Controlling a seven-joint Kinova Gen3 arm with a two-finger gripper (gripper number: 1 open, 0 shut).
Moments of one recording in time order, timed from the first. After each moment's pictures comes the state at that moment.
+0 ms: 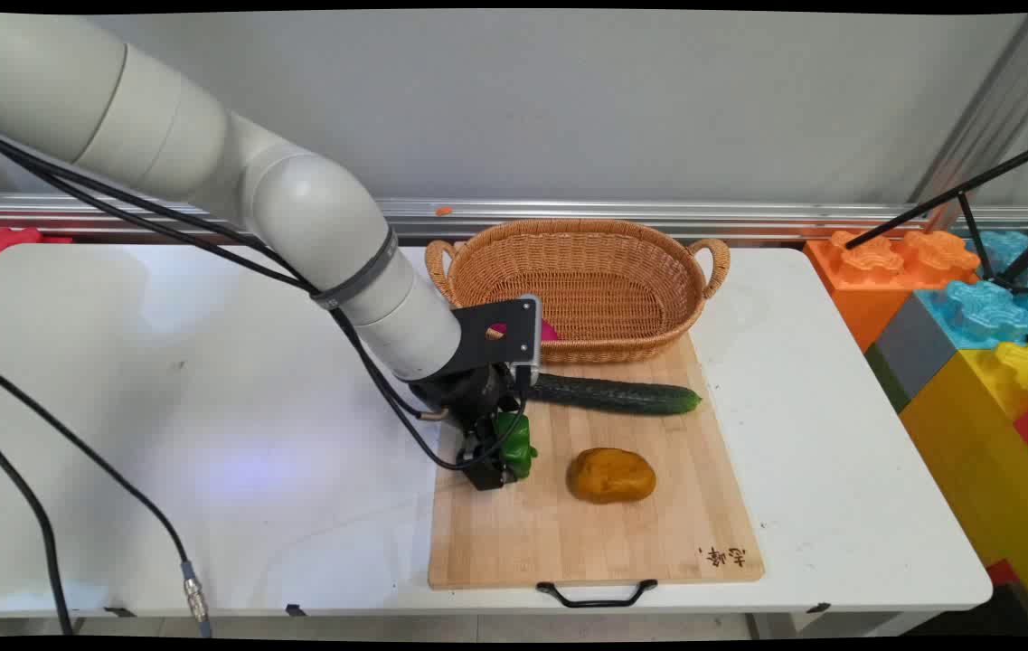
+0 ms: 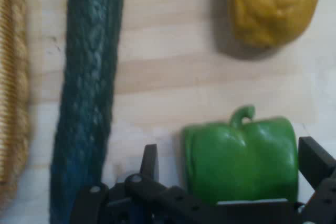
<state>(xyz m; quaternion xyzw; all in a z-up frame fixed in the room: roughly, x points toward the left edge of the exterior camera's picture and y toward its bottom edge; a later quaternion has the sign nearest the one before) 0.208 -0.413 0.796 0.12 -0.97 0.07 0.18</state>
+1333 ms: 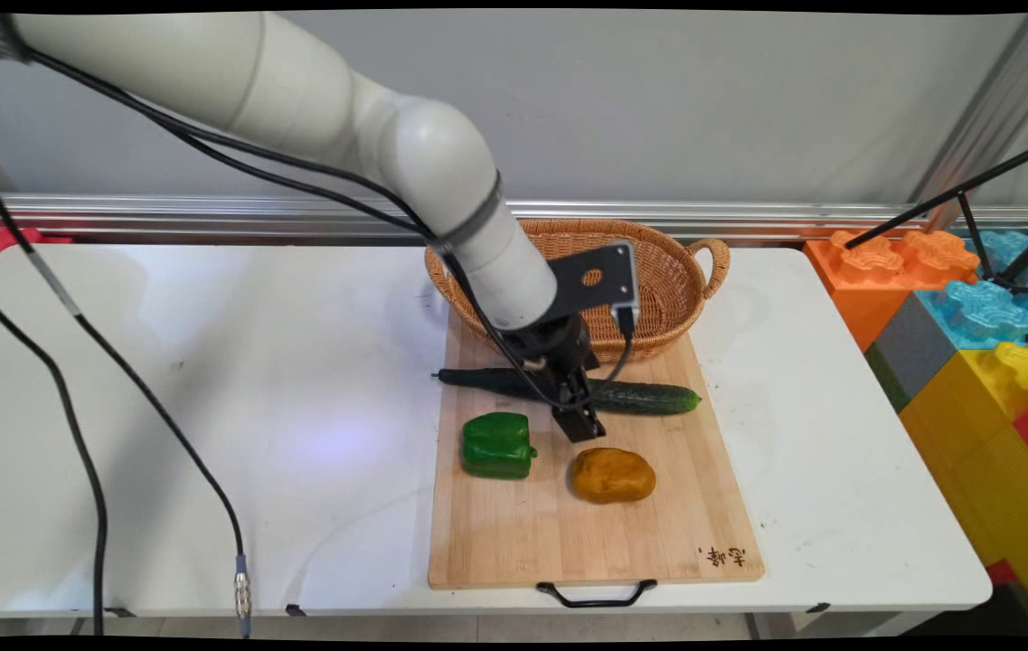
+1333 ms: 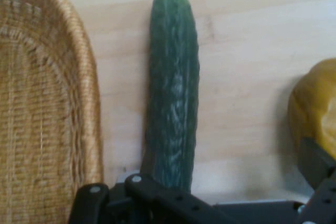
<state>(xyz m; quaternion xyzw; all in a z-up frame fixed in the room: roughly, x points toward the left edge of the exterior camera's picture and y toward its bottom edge) 0.142 -0.476 0.812 0.11 -0.97 0.08 0.21</state>
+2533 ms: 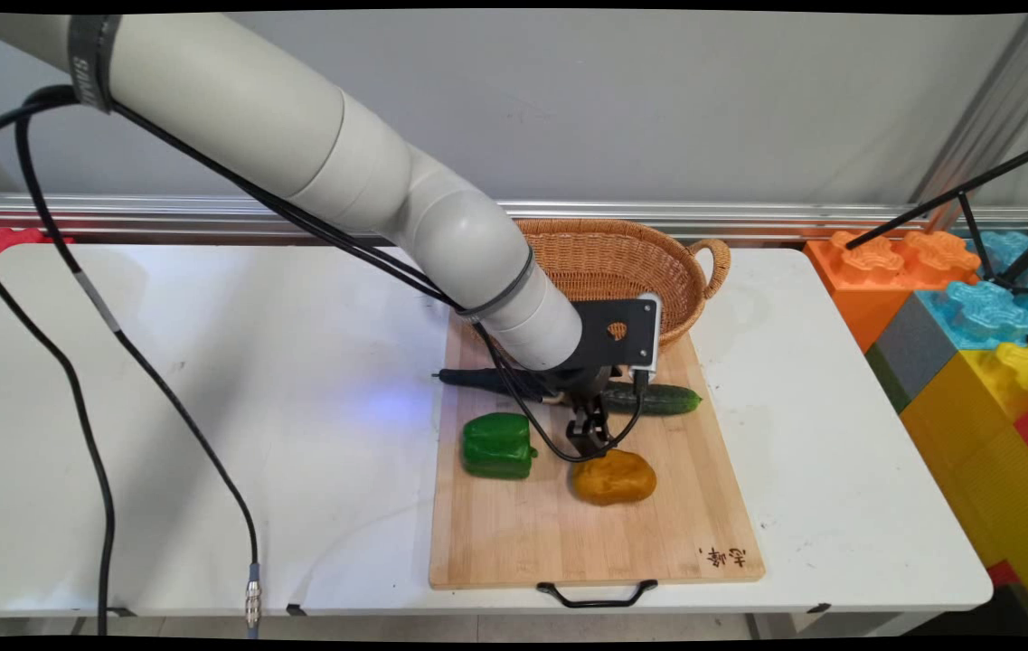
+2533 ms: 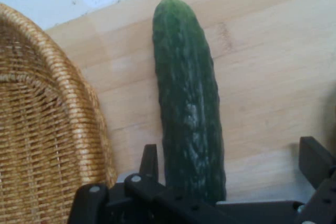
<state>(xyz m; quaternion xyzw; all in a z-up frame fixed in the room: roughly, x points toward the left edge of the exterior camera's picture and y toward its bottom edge) 0.115 -0.467 0.769 0.03 -0.97 0.16 0.19</state>
